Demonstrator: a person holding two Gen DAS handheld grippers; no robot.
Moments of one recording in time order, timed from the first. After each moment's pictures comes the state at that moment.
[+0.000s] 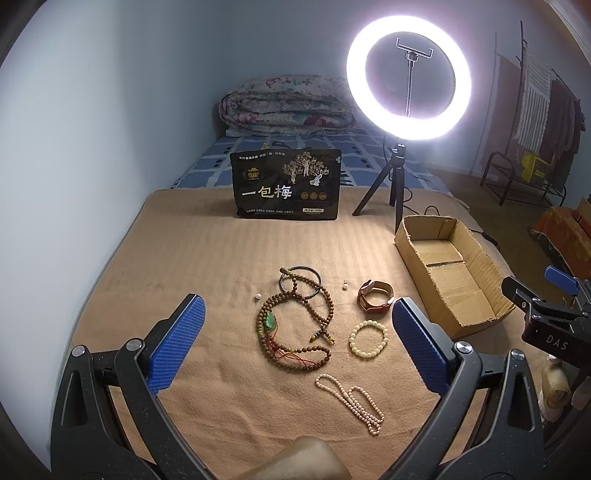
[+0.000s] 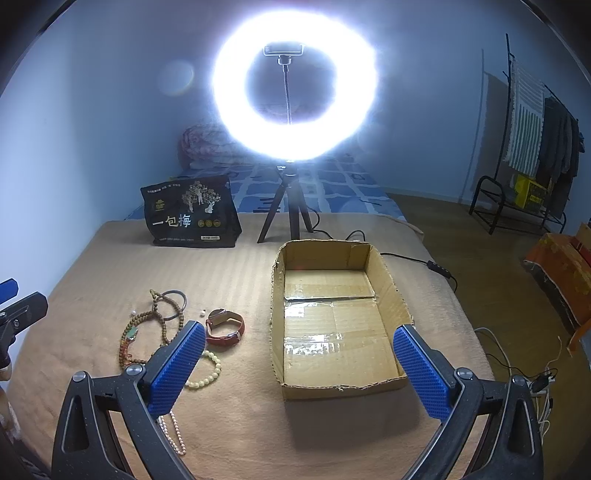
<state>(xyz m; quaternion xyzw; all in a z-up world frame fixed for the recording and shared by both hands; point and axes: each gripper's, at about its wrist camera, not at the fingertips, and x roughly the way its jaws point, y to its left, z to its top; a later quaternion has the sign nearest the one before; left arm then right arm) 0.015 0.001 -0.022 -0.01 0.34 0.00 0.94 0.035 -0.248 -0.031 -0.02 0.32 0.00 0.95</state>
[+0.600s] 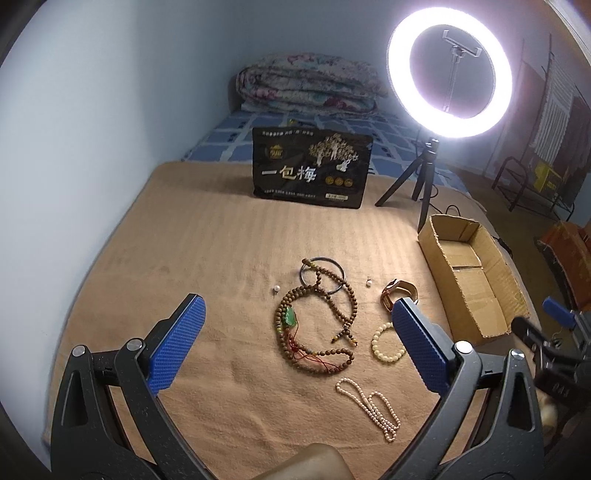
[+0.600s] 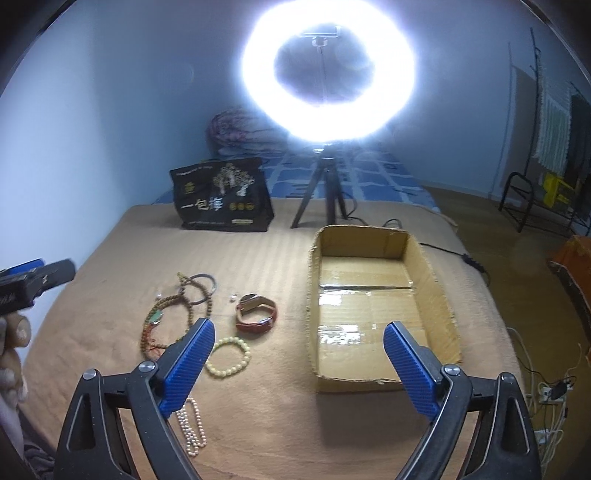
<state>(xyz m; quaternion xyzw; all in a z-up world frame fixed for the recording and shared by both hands) 0.053 0.044 -0.036 -0.06 0.39 0.01 0.92 0.042 -0.228 -0.046 -0.02 0.34 0.07 0.94</state>
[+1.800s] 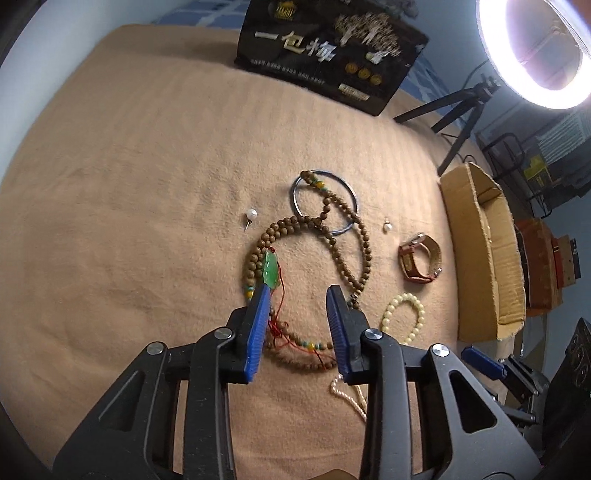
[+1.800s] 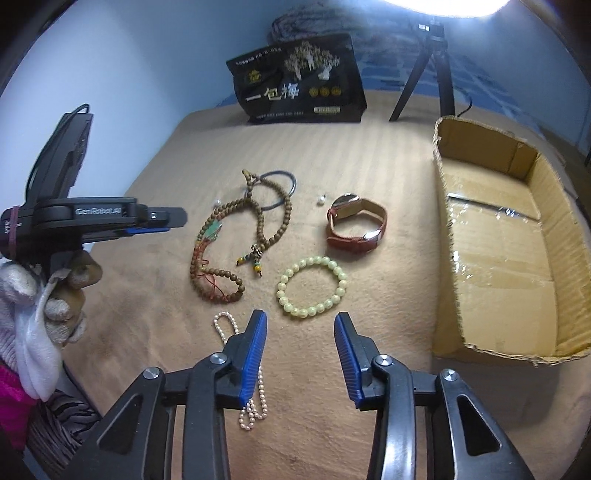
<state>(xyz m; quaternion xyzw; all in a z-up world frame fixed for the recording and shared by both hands) 0.151 0.069 -0.149 -0.17 0.58 -0.05 0.80 0.092 -0.177 -0.129 0.01 0.52 0.22 0.83</state>
